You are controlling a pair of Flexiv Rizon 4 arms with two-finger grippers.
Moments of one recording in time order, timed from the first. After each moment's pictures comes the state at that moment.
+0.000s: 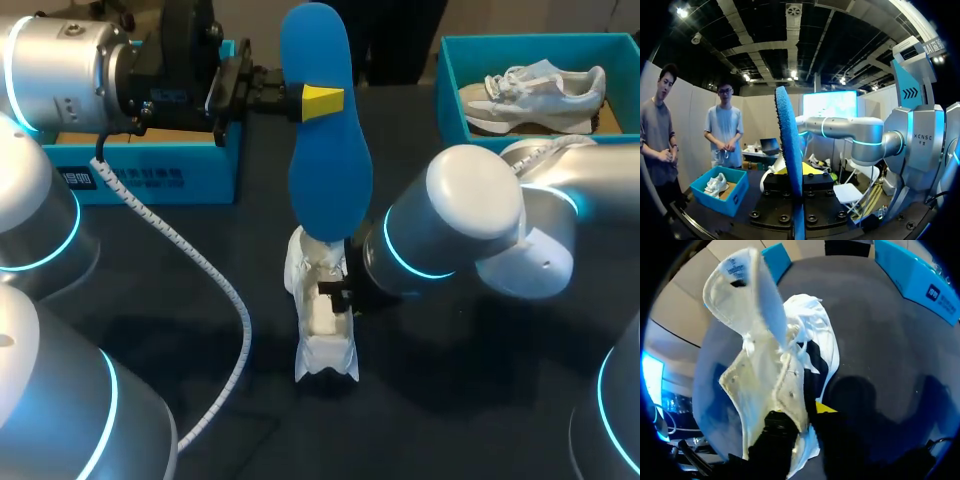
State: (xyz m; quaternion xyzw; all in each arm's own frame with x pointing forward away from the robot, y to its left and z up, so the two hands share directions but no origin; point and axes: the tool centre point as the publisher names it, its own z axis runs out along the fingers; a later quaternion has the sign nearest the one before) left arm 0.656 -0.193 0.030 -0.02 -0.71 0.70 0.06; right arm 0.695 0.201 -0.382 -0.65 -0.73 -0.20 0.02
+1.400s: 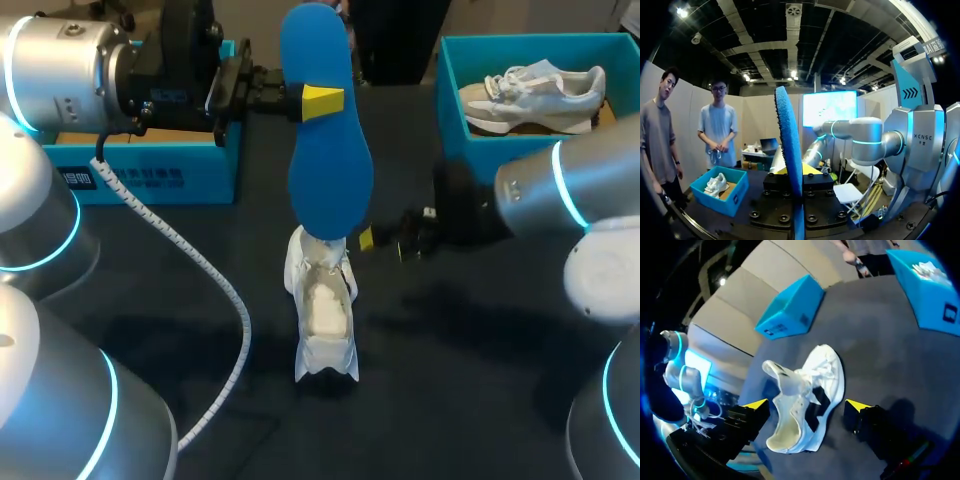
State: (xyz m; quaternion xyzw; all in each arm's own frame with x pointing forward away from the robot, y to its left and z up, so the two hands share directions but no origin) left arm 0.656 -0.193 0.031 -0.02 -0.71 0.70 0.06; right arm 0.739 0.142 -0.285 -0.55 -0.72 -0.39 0.15
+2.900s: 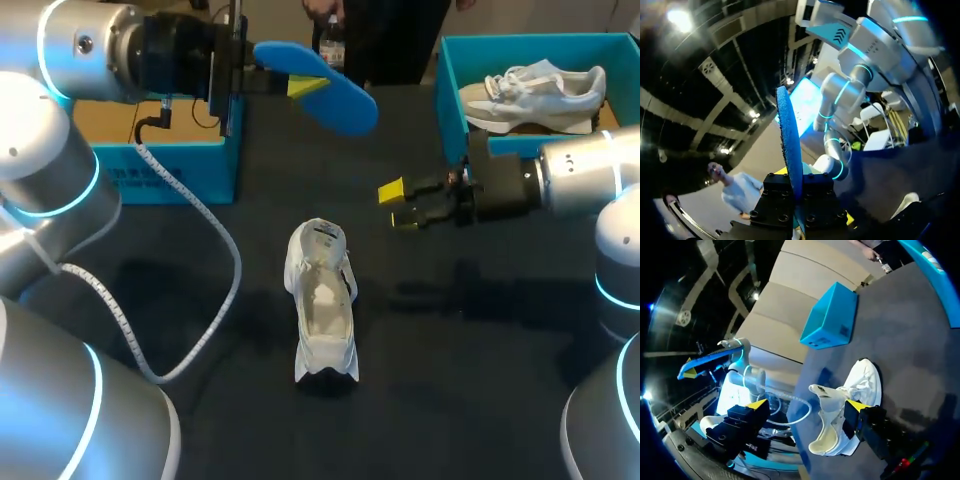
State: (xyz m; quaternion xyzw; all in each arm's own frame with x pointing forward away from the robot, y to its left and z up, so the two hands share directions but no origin) left arm 0.712 -0.184 0.020 -0.37 -0.57 0.70 -0.21; right arm 0.758 0.137 -0.229 -0.49 -0.63 -0.50 0.32
